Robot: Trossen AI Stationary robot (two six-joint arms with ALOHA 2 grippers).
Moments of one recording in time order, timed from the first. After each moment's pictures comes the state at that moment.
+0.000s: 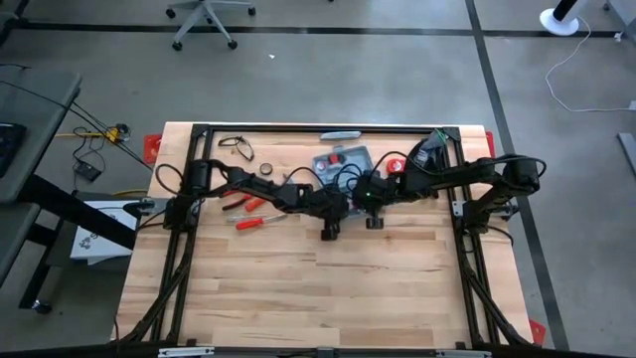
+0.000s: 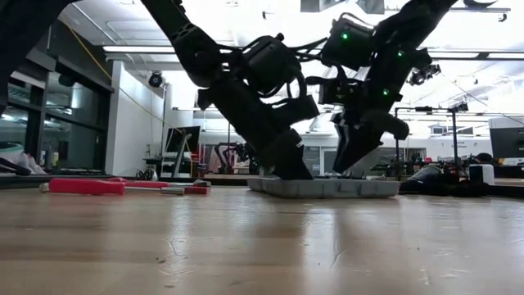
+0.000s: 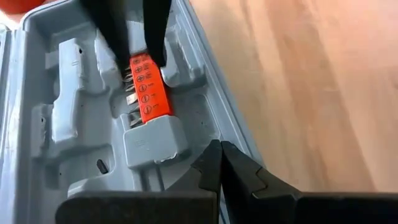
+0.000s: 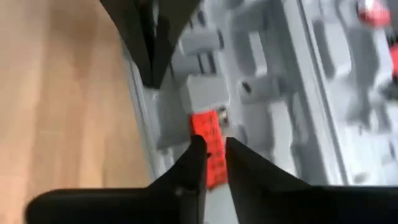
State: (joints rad) left arm 0.04 2.12 1.21 0.07 -0.03 0.17; right arm -0.12 1.59 0.85 -0.33 0.09 -0.27
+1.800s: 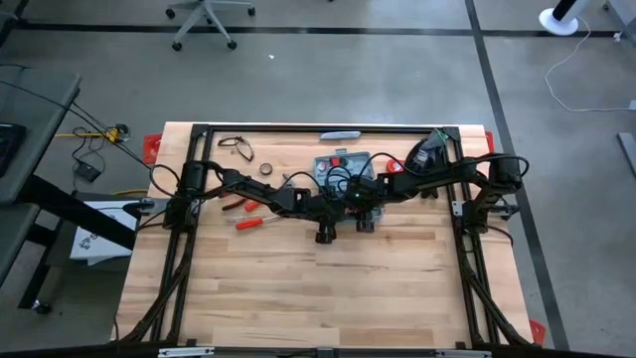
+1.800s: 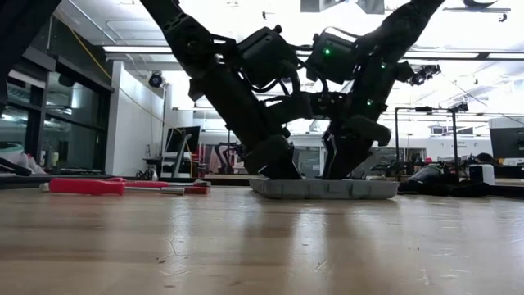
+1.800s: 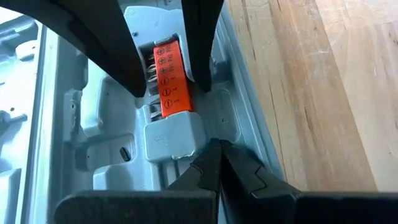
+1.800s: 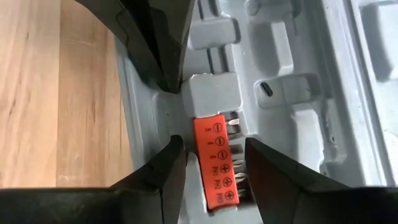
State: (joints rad) left arm 0.02 2.08 1.21 0.03 -0.14 0.22; right arm -0.11 1.76 0.92 -0.30 -0.01 -0.13
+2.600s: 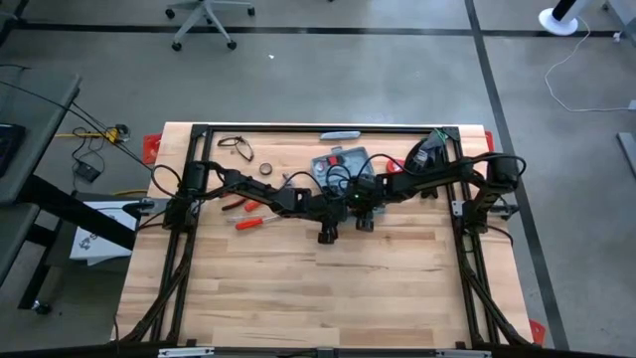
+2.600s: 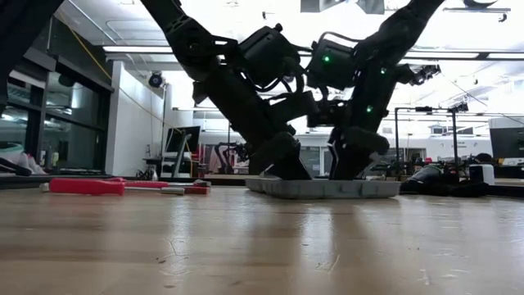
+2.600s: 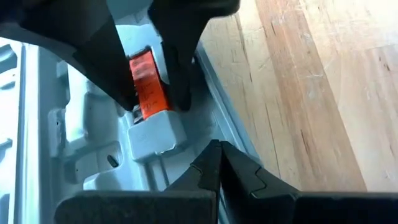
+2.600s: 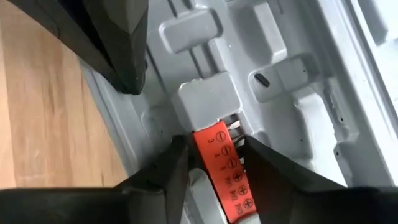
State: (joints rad) left arm 0.02 2.08 1.21 0.07 -0.12 0.23; right arm -0.12 1.79 0.90 -0.36 0.08 -0.08
